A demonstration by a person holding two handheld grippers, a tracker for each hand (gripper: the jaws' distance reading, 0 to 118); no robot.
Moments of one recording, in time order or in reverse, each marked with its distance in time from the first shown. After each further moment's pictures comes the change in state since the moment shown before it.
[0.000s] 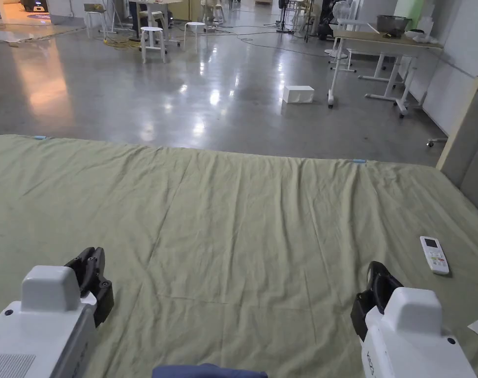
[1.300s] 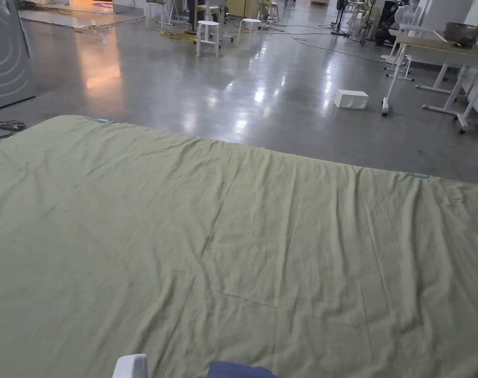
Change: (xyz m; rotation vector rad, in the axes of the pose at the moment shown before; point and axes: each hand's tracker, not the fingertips) left arm -0.058 -0.174 -0.042 -0.845 -0.559 0.650; right arm -0.127 -0.174 0.020 -0.580 0.237 0.004
